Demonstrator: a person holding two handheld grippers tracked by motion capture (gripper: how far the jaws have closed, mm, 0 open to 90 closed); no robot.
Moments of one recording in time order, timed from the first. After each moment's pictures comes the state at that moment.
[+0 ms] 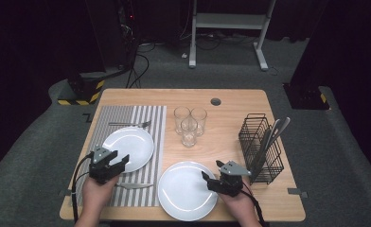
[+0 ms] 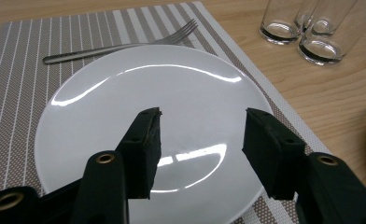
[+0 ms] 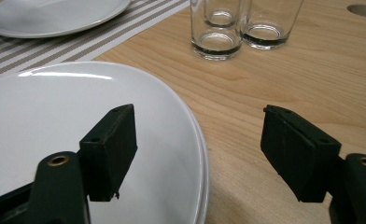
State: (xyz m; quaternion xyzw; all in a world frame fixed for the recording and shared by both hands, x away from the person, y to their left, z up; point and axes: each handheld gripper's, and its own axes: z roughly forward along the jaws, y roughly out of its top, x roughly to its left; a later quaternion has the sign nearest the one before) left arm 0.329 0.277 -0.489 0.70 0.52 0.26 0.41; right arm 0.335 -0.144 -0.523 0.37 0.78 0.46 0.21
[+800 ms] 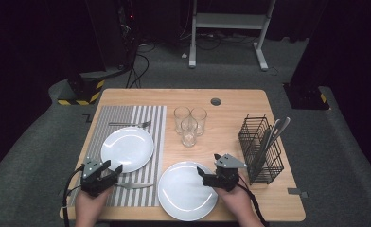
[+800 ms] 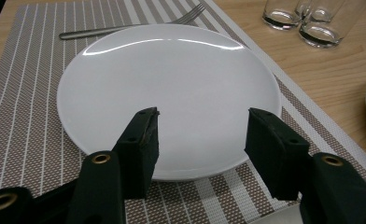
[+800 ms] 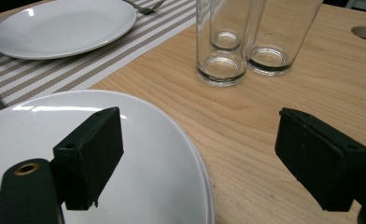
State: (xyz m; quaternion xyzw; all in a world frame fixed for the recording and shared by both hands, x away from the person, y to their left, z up) left arm 0.299 0.296 -0.505 0.69 0.52 0.27 0.41; right arm 0.347 -0.130 -0.504 0.36 0.78 0.46 0.22
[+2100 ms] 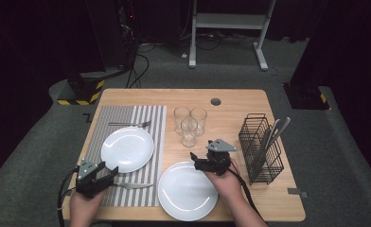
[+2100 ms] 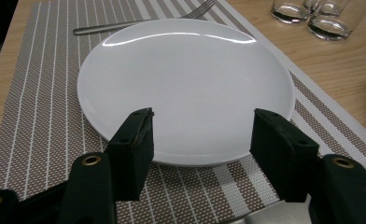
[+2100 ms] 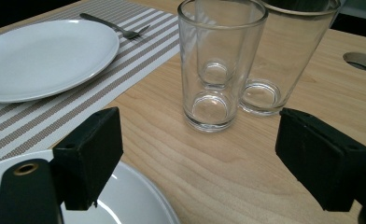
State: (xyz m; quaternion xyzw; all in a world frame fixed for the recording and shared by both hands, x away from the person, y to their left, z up) left arm 0.295 0.309 -0.507 0.70 0.52 0.27 0.41; right arm 0.386 -0.103 -0.485 0.37 0.77 0.46 0.23
